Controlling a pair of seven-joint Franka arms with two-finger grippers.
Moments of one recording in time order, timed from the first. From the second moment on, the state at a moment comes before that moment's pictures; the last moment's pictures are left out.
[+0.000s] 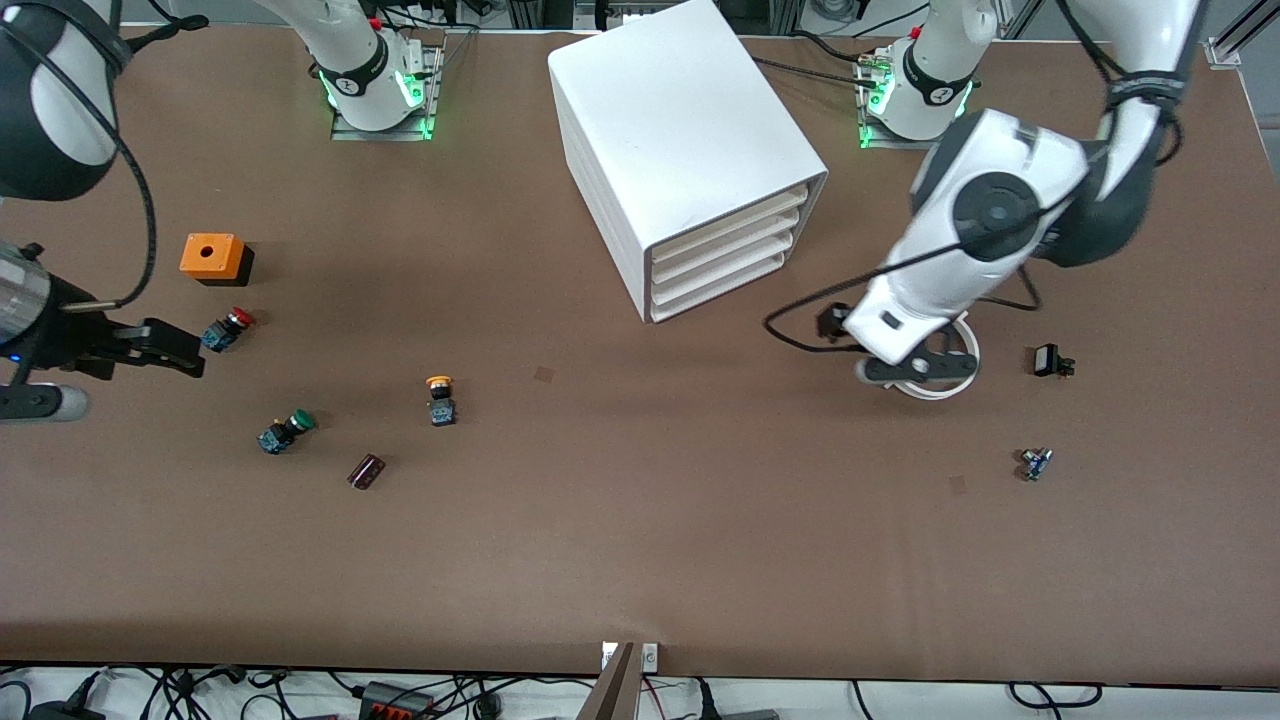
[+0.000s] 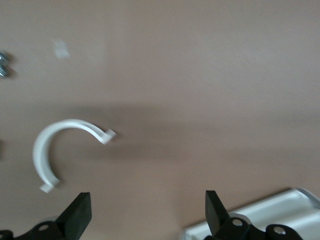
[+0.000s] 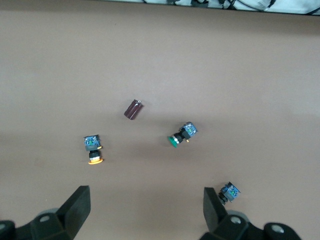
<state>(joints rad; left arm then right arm) 0.07 0.31 -0.44 -1.69 0.16 1.90 -0.44 0.22 0.40 -0.25 -1.15 0.08 1.58 -0.04</state>
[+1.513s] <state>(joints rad) -0.07 0.01 -0.03 -1.55 0.05 1.58 0.12 0.02 0.11 -0.10 -1.46 0.01 1.58 -0.04</state>
